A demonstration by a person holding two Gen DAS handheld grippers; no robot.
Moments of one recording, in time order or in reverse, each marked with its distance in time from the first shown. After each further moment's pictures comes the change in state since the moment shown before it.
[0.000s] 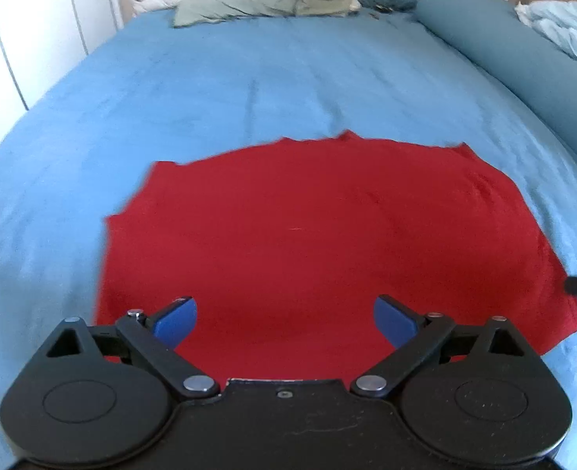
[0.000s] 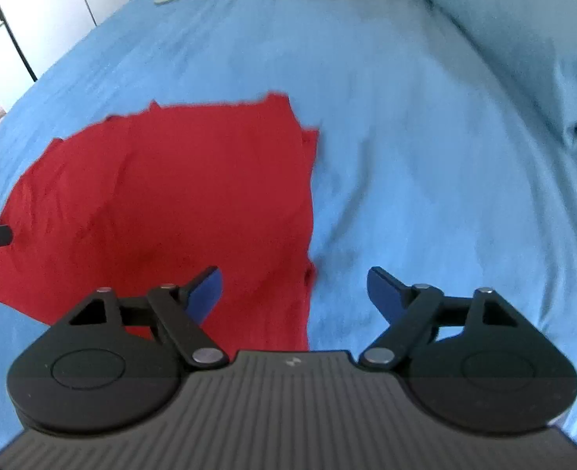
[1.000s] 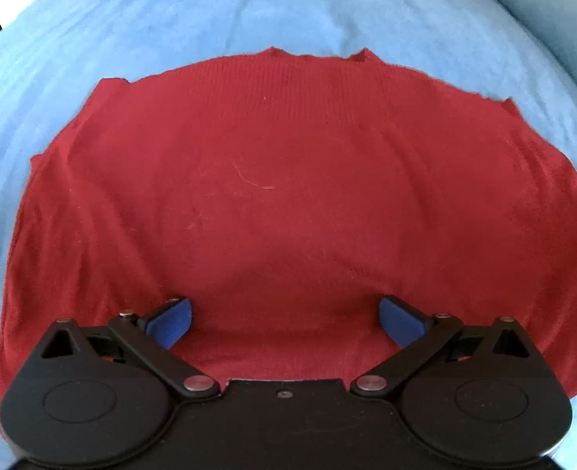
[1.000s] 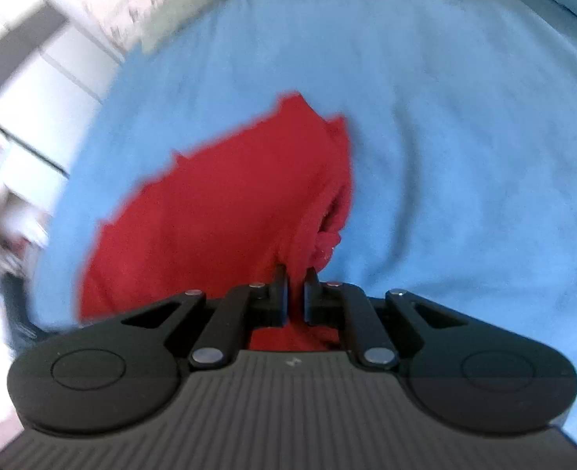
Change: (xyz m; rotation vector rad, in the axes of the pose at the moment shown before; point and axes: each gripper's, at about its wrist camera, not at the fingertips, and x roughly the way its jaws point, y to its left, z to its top) left arm 0.090 -0.002 0.026 -0.101 0.255 -0.032; right arm -0.005 -0.008 0.031 0.372 -0.019 0.291
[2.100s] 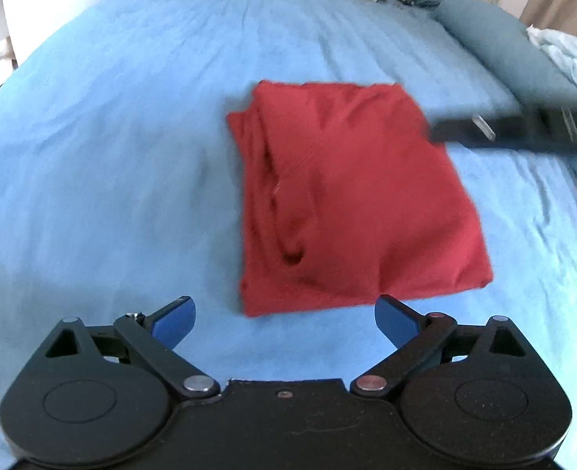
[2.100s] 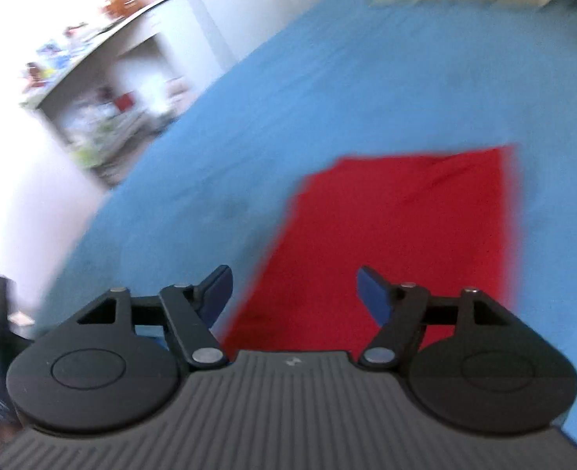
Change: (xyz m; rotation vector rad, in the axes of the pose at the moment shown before) left arm -0.111 0.174 -0.110 0.008 -0.162 -0.117; right arm 0.075 0.272 -0.111 -0.610 0.012 0.034
